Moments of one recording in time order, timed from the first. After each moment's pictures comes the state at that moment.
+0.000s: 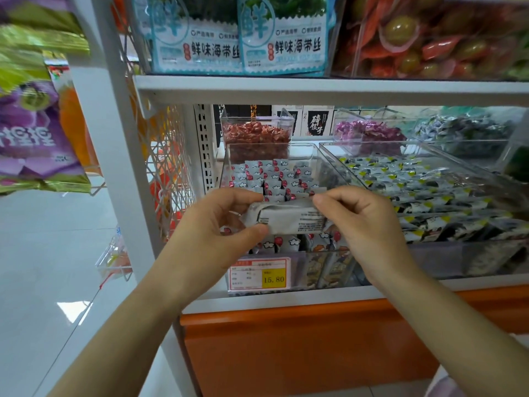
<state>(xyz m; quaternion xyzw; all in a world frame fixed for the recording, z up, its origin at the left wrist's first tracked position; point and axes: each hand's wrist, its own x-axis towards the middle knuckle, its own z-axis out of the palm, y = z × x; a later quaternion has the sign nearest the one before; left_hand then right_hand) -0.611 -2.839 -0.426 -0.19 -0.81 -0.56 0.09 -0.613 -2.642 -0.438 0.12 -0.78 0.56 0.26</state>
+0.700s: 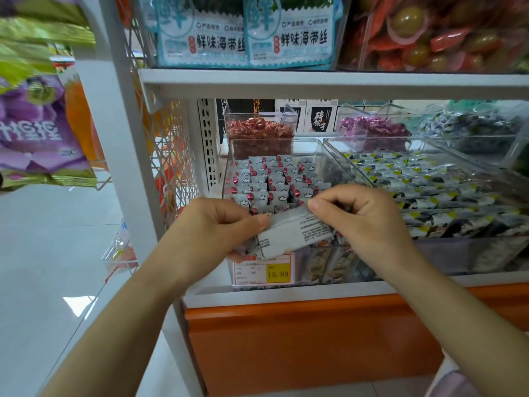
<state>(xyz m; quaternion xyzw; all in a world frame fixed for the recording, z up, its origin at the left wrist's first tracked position) -0.613 -2.845 -0.420 -0.15 -0.82 -0.54 0.00 -0.610 -2.641 -0.433 0.18 -0.81 0.51 0.22</state>
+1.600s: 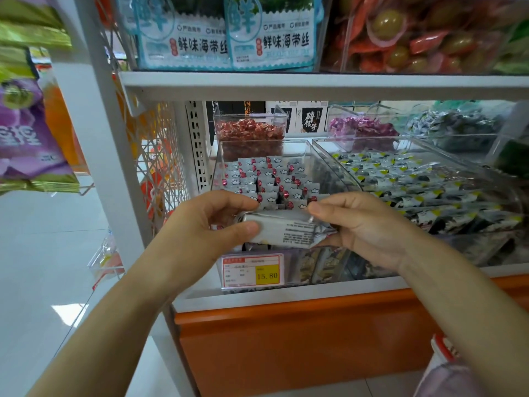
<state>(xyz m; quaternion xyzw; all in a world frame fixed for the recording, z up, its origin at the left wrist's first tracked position) -0.614 -2.844 -0.424 -0.17 -0.82 -0.55 0.02 -0.619 -2.621 -0.424 0.05 -0.67 0.73 -0.09</state>
